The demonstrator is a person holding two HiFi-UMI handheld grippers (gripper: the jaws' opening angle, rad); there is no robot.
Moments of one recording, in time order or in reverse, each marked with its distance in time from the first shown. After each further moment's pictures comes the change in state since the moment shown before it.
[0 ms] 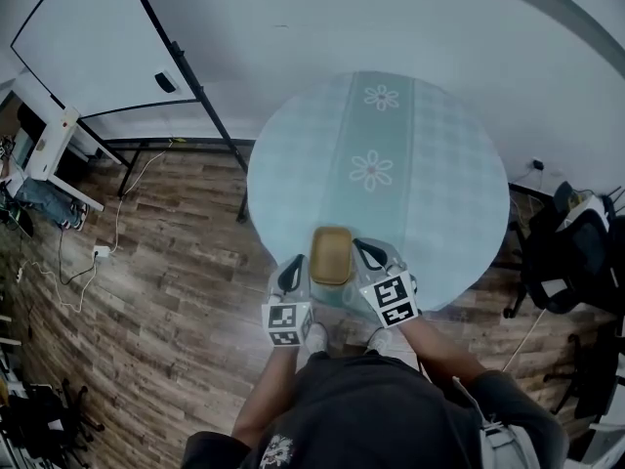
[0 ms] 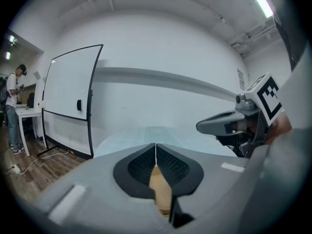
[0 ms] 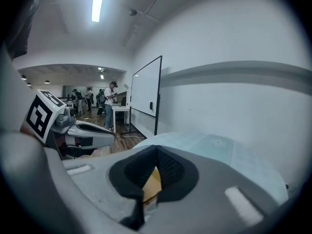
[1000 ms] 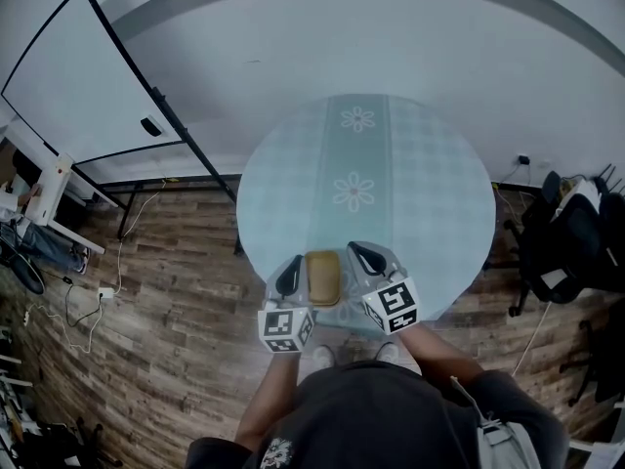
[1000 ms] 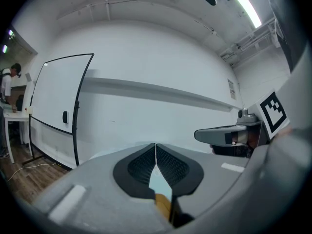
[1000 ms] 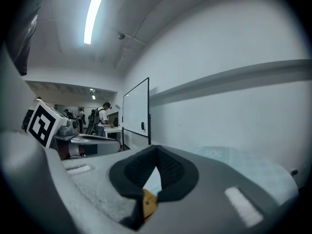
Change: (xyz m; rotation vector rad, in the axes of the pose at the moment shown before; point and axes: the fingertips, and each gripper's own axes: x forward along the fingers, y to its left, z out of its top) left arm 0.027 -0.038 0.078 0.006 -0.135 -0.101; right arm -0.034 -0.046 0.047 0.122 -0.229 -0.075
